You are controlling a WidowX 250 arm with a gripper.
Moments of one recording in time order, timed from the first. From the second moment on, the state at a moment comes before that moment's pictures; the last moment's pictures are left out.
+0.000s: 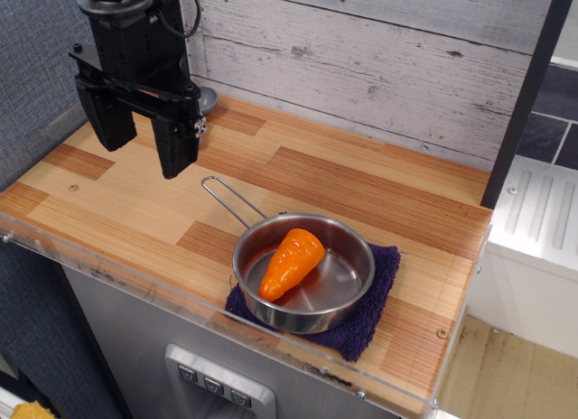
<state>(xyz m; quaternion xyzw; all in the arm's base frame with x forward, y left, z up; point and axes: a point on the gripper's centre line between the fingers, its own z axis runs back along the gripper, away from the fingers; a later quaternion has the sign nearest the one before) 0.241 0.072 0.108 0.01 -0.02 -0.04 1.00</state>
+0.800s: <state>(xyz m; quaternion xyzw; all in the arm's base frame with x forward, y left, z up) 0.288 0.101 0.075 0.03 -0.03 0.02 1.00</state>
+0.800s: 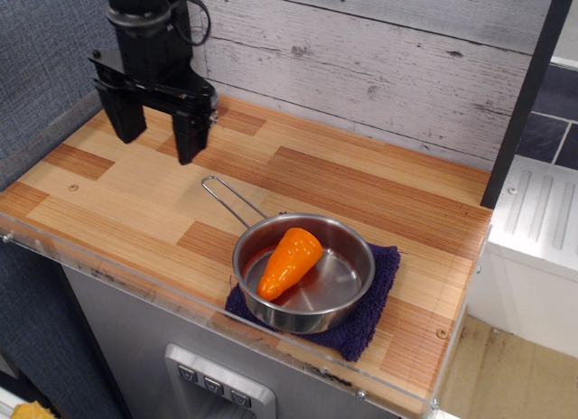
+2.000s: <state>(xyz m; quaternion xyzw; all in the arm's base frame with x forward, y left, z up) 0.349 0.135 0.010 0.03 -0.08 0.18 0.98</state>
